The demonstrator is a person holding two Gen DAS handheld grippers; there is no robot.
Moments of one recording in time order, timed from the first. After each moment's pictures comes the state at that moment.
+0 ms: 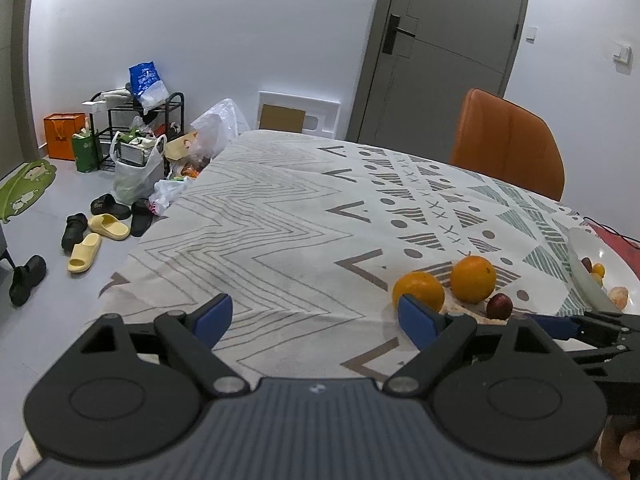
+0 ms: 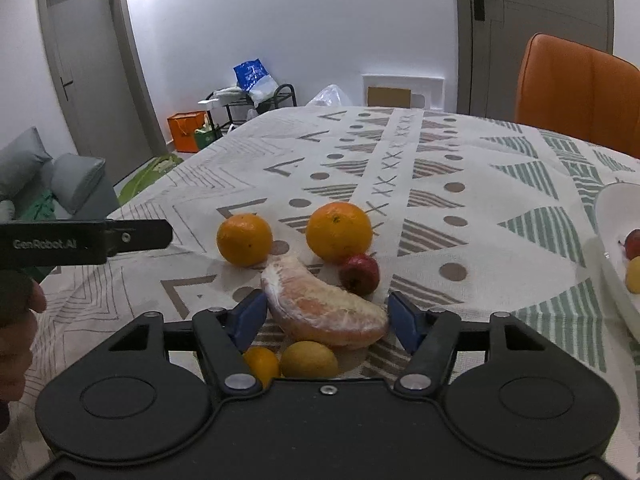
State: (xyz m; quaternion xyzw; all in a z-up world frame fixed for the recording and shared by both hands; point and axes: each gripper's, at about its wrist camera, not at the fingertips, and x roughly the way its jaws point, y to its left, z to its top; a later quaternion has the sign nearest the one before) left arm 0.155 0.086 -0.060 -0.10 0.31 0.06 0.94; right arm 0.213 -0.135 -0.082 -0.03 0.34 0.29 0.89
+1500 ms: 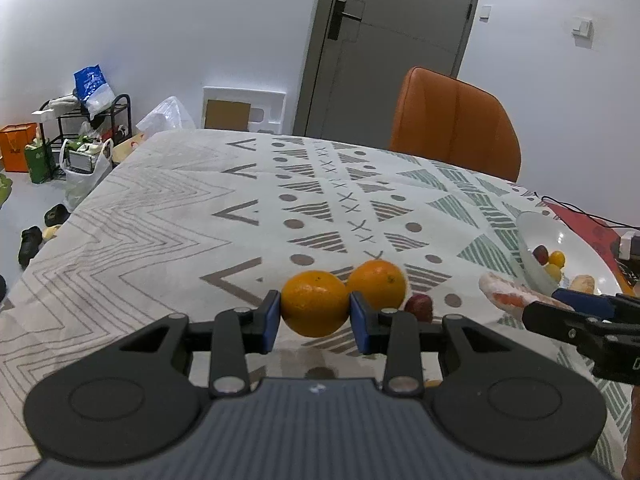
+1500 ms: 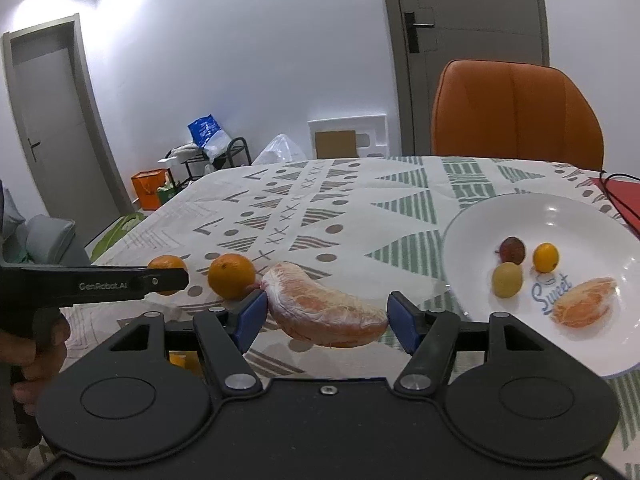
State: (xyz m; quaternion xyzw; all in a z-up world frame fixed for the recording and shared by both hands) left arm 0.194 0.023 -0.059 -0.09 0.32 -0.01 0.94; right arm 0.209 -0.227 -0.055 0.02 0.29 0.24 0.93
